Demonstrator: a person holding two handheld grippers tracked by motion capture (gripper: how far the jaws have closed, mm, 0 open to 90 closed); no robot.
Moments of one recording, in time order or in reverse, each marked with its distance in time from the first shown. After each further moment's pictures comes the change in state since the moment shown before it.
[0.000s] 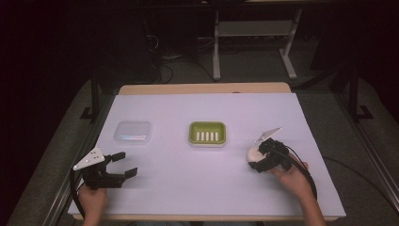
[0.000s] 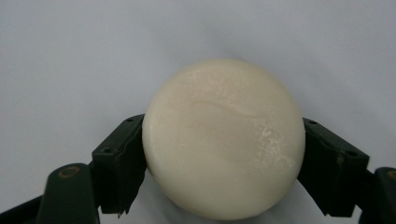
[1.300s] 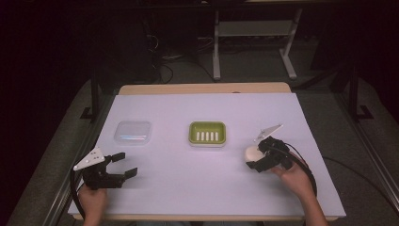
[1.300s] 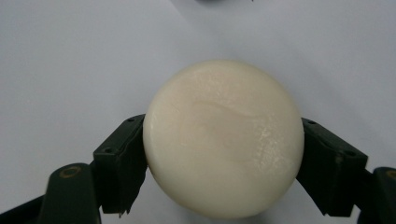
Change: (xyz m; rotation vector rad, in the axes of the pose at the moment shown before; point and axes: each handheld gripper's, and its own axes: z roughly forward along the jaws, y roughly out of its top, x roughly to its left) left arm -0.001 -0.001 0.000 0.001 0.010 -0.010; right arm 0.006 0.011 -0.019 -0.034 0.081 -0.037
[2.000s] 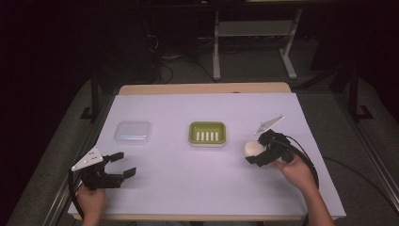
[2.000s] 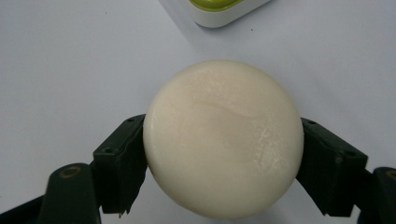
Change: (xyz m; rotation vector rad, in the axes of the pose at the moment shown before) left arm 0.001 0.000 -0.004 -0.008 0.007 0.005; right arm -0.006 0.018 -0.016 -0.012 0.044 -0.021
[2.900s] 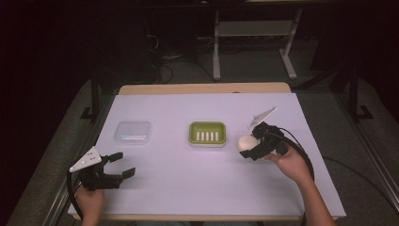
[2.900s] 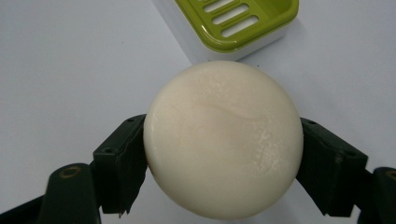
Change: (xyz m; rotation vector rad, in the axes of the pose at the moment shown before) left arm -0.001 0.001 -0.003 -0.014 -0.001 0.002; right arm 0.002 0.029 -0.004 -0.007 0.025 -0.045
